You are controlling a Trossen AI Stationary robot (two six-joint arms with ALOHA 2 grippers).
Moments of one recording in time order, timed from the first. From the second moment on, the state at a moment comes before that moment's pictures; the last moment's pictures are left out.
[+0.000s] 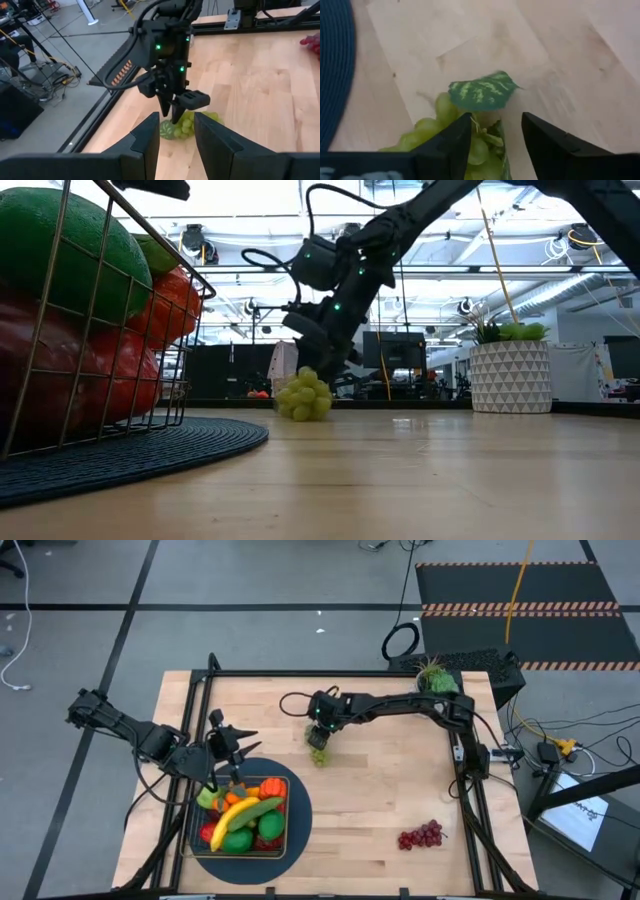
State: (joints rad) left arm -0.46 0.94 0.93 -0.63 -0.85 -0.26; right arm -0.27 2.07 1.45 -0.40 -0.03 0.25
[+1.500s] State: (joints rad) left arm -0.46 0.94 0.93 -0.64 -0.85 -0.23; right arm -0.27 2.09 1.45 -0.29 -0.21 -0.30
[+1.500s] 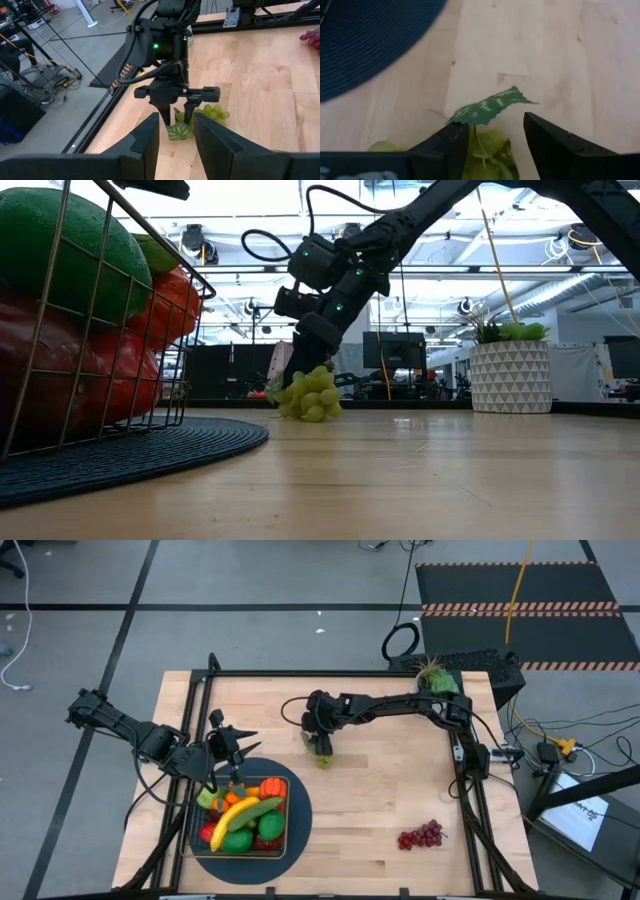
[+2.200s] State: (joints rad) left arm -0.46 0.94 0.93 -0.63 -0.85 -0.22; right arm -0.27 2.08 1.45 -0.34 -0.24 -0.32
